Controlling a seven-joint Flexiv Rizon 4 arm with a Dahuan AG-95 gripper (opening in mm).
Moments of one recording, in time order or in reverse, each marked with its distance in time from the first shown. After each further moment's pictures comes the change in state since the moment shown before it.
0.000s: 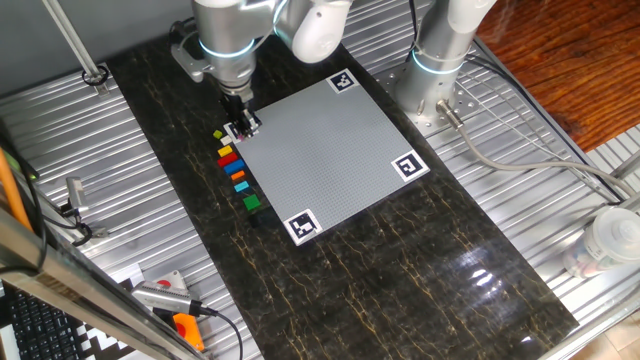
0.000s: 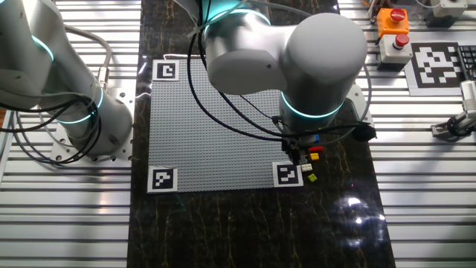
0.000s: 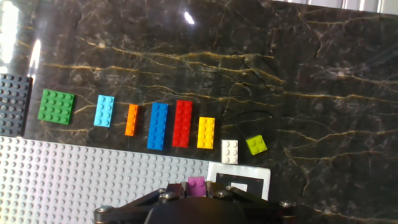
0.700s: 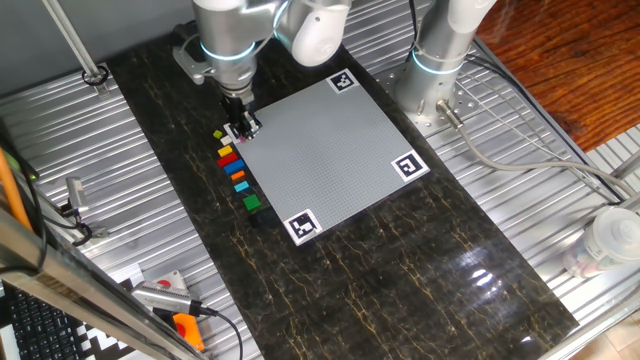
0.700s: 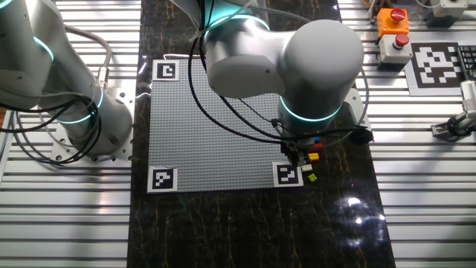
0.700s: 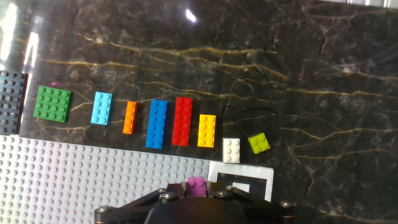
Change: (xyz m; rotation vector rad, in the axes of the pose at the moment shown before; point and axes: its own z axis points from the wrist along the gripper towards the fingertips) arm -0.001 0.000 0.003 -0.002 0.002 0.005
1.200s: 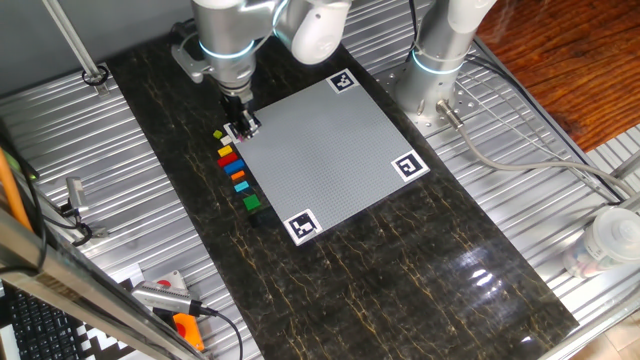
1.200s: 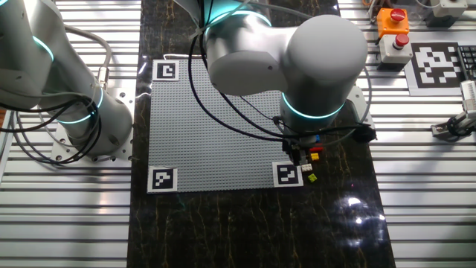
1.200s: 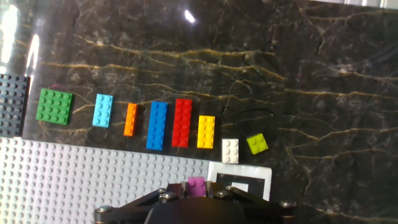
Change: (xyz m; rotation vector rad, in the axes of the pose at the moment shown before) arm -0.004 -0.001 -0.007 0.000 0.001 0.020
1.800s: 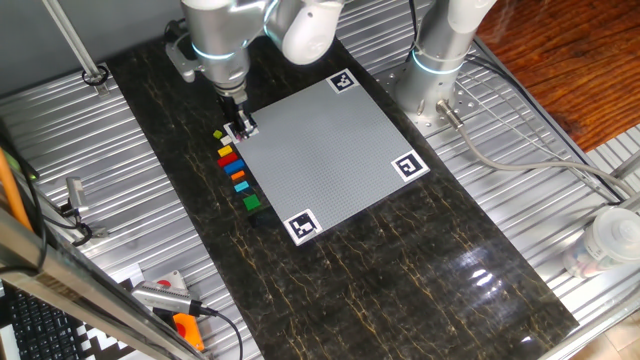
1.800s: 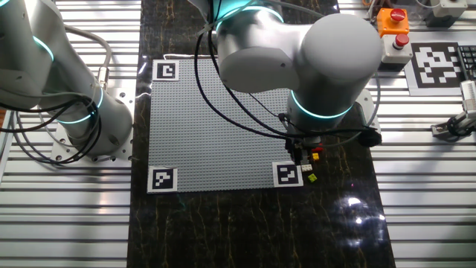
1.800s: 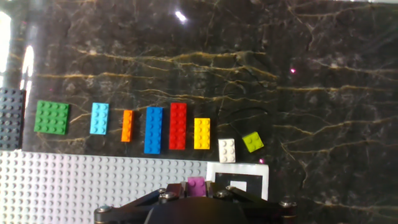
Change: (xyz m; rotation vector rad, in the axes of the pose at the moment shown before) arm -0.002 0.000 0.001 -0.009 0.027 0.075
